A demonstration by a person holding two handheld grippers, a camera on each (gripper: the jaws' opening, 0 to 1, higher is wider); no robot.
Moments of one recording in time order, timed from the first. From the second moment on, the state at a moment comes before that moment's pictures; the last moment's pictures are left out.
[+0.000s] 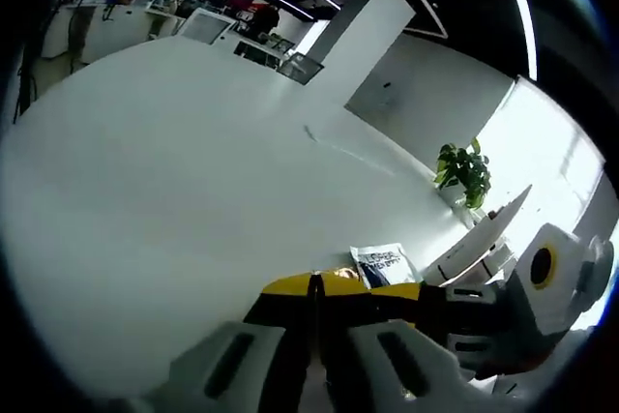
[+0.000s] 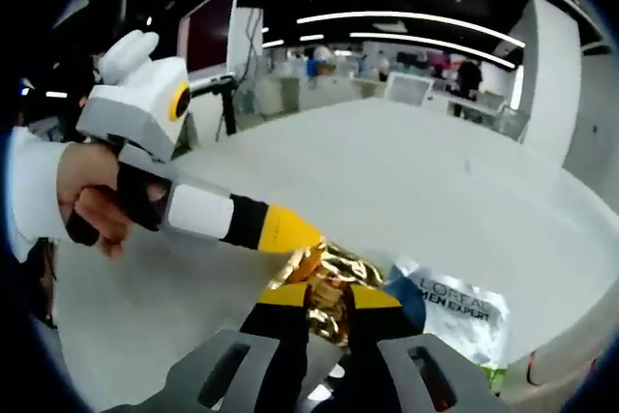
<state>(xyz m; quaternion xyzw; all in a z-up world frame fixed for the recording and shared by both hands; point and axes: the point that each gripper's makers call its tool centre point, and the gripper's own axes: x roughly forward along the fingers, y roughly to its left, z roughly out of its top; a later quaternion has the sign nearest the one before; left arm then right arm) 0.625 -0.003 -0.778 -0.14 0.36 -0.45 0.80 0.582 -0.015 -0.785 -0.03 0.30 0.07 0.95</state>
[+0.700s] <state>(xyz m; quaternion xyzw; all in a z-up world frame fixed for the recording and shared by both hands) 0.630 0.005 -0.774 -0.10 0.34 -0.45 0.82 0.582 -0.017 -0.792 -0.05 0.31 0.08 0.95</state>
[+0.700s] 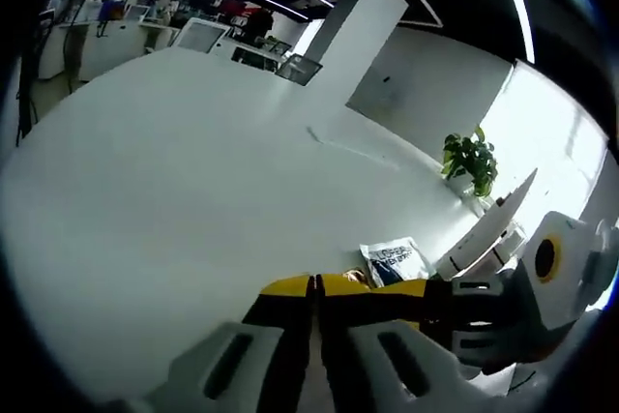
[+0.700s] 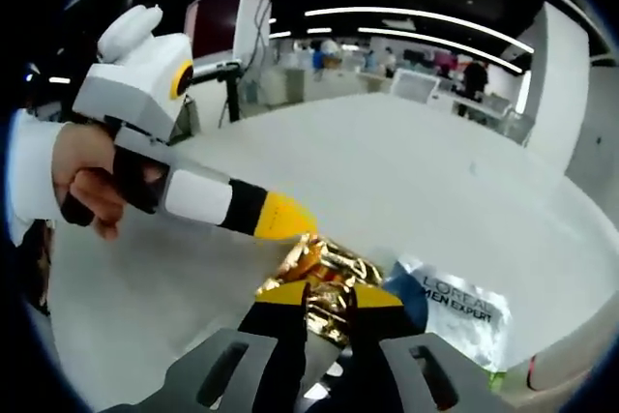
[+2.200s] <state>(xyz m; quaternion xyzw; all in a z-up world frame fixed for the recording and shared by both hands) 0.503 0.063 -0.710 0.15 0.21 -0.60 0.75 0.568 -0.022 -0.754 -0.07 0.27 0.07 0.96</state>
